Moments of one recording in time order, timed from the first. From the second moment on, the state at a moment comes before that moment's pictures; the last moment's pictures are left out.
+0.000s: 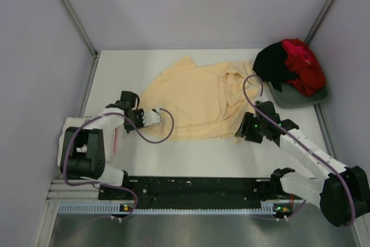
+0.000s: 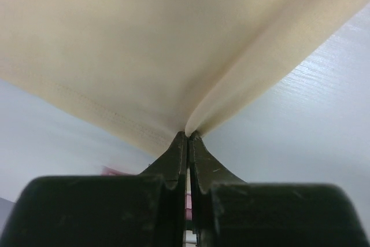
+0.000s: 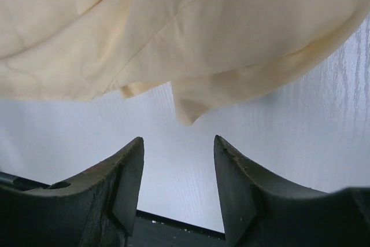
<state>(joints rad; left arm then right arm) -0.11 1.48 0.77 -0.54 0.12 1.22 0.35 1.06 0.59 -0.54 -0.13 0.67</state>
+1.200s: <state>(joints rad) -0.11 1.20 1.36 -0.88 0.17 0.96 0.39 0.76 1.24 -0.76 0.18 0.42</state>
